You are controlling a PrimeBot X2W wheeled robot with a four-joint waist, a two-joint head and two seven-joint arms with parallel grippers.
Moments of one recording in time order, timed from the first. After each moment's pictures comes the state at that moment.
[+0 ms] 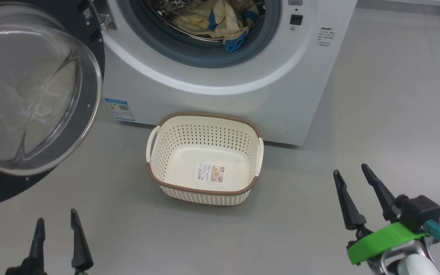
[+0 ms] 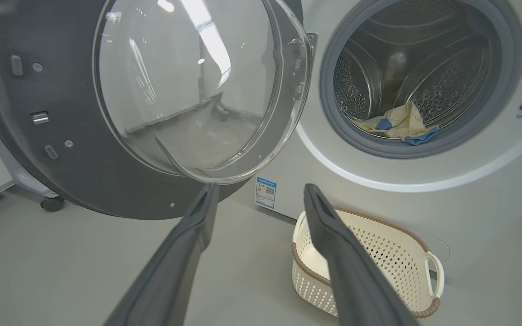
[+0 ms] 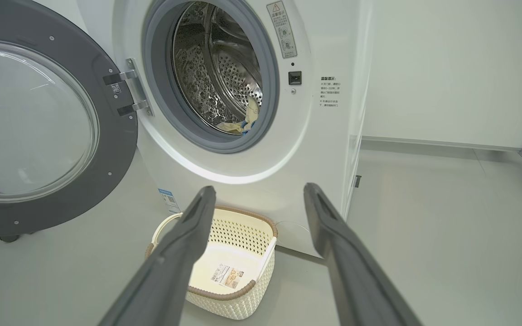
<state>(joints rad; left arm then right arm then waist) 0.13 0.13 -0.06 0.02 -0.28 0.17 -0.25 0.02 -0.12 0.13 0.11 0.23 0.13 -0.25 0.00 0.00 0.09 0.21</state>
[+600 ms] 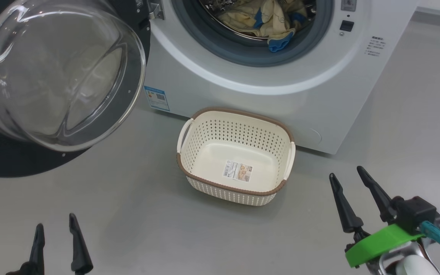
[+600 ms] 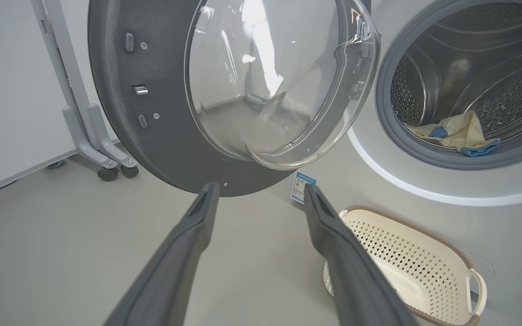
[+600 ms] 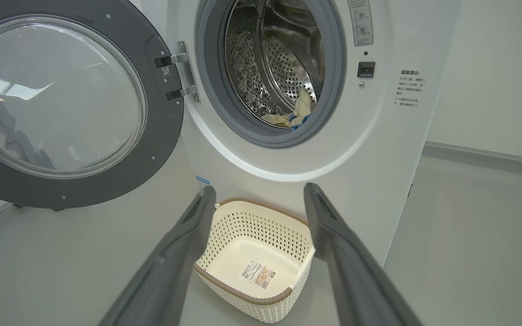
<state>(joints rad) 0.15 0.10 -0.03 0.02 -0.29 0.17 -0.25 0.02 -0.14 0.17 0.12 0.23 0.13 -0.25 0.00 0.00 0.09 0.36</state>
